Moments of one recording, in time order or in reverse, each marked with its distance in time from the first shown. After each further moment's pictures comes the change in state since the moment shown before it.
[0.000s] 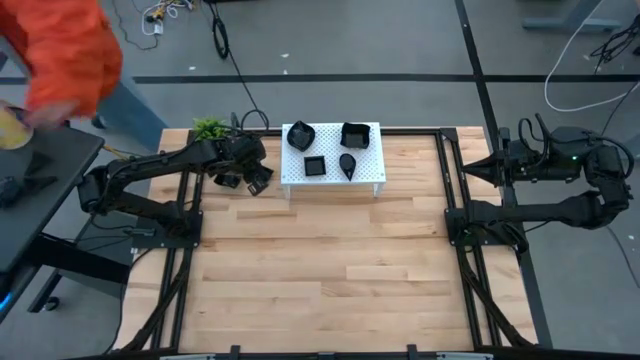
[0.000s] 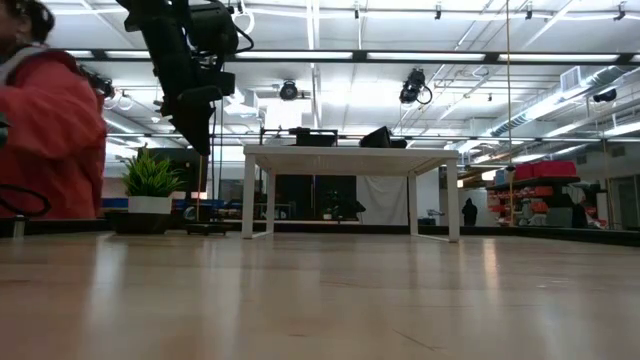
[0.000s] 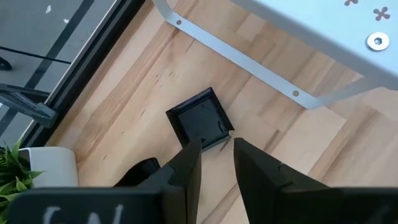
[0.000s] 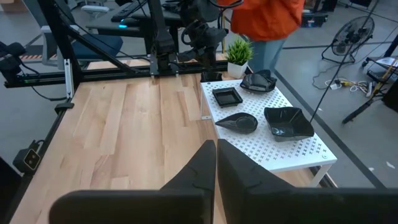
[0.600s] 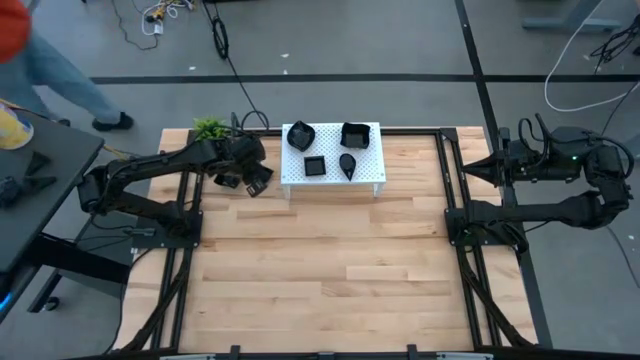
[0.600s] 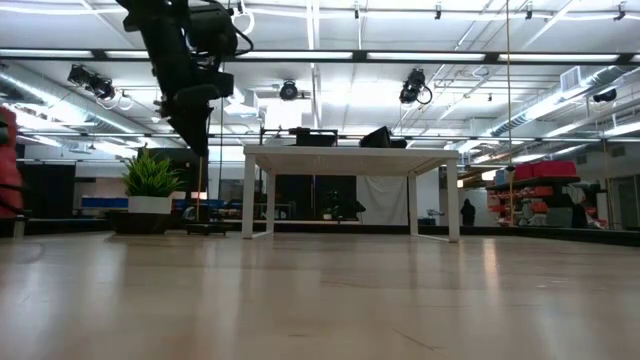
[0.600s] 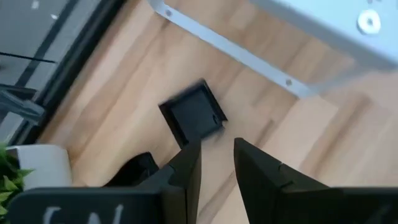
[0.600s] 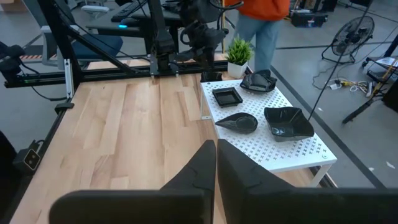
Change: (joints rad) left arm 0.002 0.000 0.000 -0.021 0.031 0.015; right arm 0.000 0.000 0.000 0.000 0.000 0.000
